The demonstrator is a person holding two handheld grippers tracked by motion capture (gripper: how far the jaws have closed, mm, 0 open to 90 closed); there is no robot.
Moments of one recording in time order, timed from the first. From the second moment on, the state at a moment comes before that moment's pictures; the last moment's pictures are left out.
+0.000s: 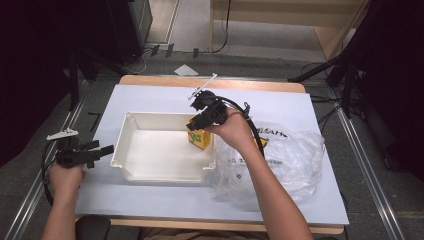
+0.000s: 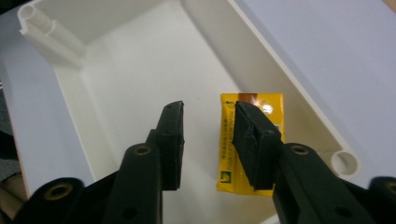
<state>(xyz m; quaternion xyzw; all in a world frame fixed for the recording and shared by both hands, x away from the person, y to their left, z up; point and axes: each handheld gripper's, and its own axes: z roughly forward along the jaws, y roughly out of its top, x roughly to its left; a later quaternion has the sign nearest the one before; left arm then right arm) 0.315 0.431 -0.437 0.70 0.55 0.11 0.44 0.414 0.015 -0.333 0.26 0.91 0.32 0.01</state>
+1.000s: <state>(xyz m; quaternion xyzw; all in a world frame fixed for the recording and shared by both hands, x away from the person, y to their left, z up) 0.315 0.431 -0.437 0.70 0.55 0.11 0.44 0.402 0.019 -0.393 0.26 0.93 0.27 -0.03</state>
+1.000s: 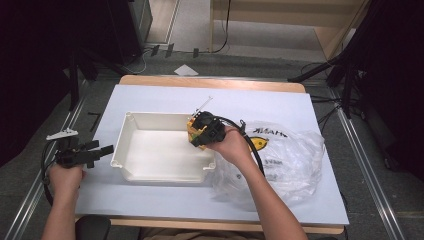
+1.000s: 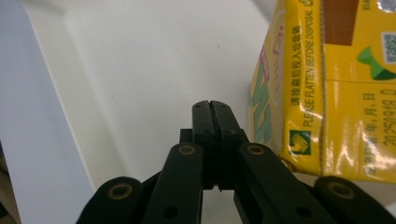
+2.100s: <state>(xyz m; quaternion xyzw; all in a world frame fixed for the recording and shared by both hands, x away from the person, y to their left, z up) 0.315 0.431 -0.437 0.70 0.55 0.11 0.44 0.409 0.002 -0.396 0.28 0.93 0.25 0.00</state>
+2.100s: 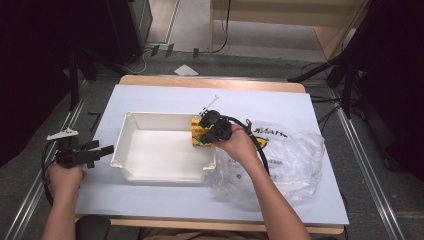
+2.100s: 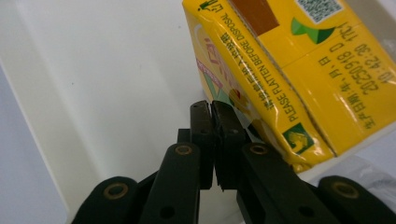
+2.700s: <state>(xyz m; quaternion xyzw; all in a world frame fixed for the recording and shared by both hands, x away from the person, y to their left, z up) 0.316 0.431 -0.437 0.70 0.55 0.11 0.44 0.405 -0.009 -0.380 0.25 0.92 0.30 -0.02</state>
